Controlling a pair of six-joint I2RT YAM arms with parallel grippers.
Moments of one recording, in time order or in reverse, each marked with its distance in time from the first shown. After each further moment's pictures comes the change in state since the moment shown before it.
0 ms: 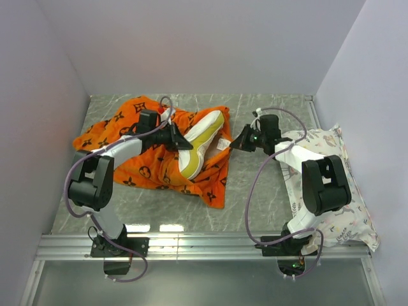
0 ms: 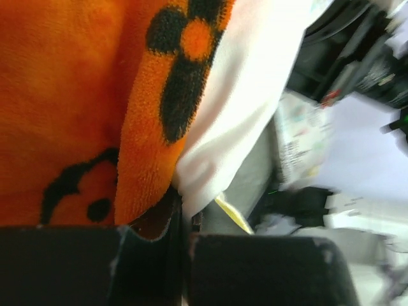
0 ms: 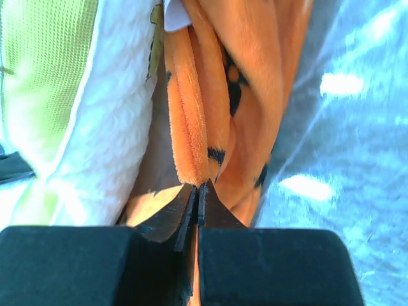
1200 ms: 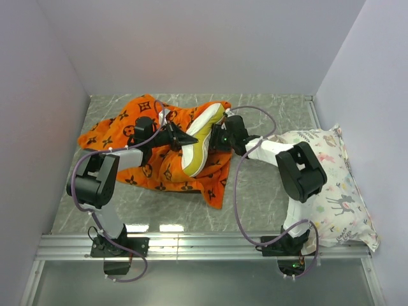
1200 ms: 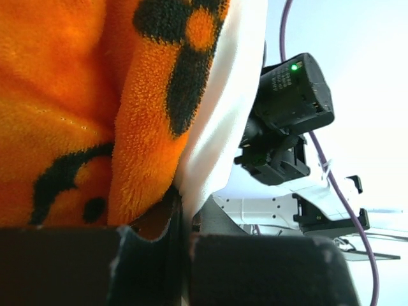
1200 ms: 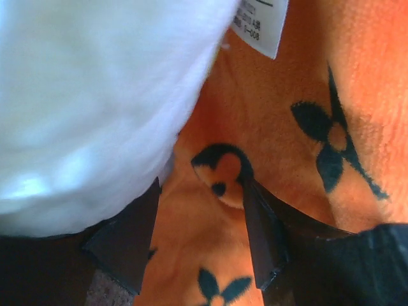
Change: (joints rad) left arm -0.014 0.027 -0.194 0.682 0.153 -0.669; right arm 0.269 0.204 0.149 0.067 0.292 0.013
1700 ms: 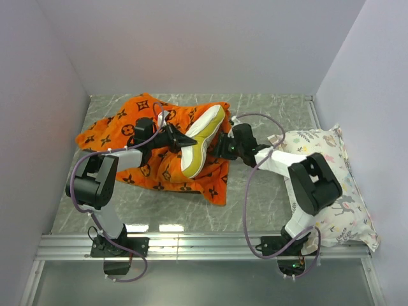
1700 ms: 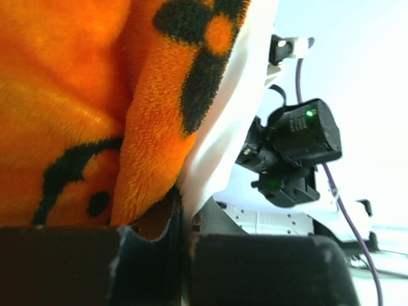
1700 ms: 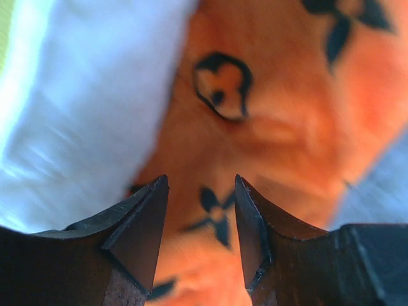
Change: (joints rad) left arm 0.007 -0.008 -0.010 -0.091 -0.063 0.064; right arm -0.002 -0.126 -0.164 0.051 -0.049 0.014
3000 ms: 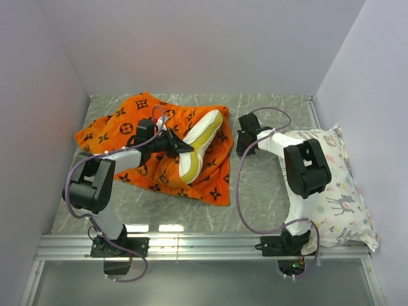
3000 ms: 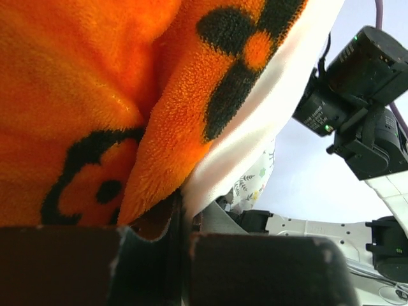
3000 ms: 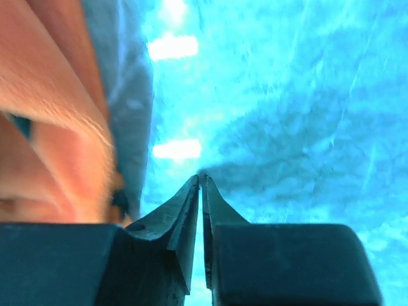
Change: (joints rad) left arm -0.005 -0.047 0.008 -0.286 -0.118 0.241; right arm -0.153 0.164 0.251 -0.488 0.310 -0.110
